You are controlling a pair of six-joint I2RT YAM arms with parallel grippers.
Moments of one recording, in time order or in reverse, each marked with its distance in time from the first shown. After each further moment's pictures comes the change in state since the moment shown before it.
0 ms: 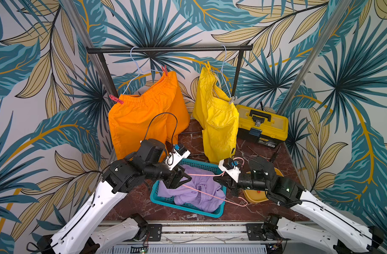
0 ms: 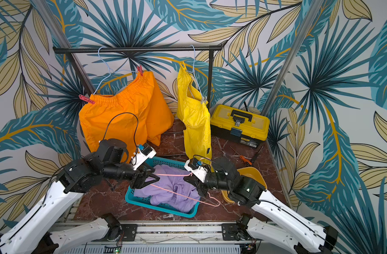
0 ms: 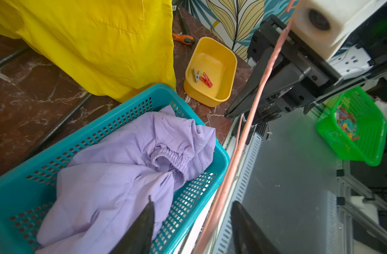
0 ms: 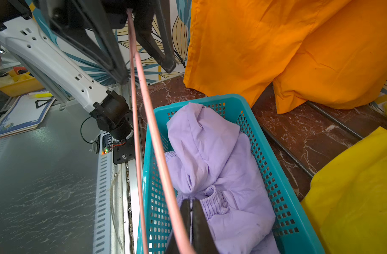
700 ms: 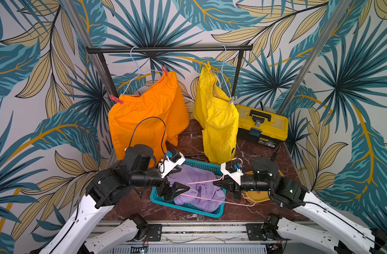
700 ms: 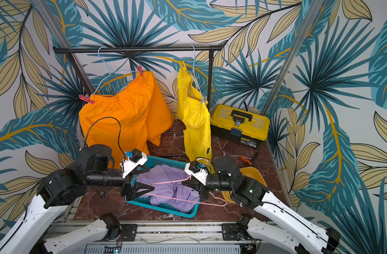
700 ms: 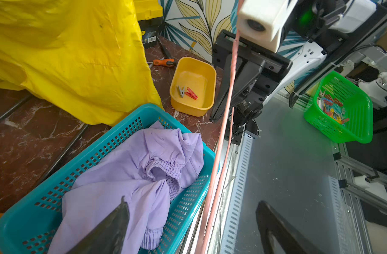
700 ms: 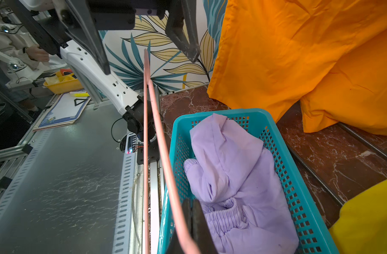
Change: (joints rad) left arm -0.003 -0.090 -0.006 0.003 0.098 0.101; right arm 0.000 -0.021 0.013 0.003 -0.156 -0.019
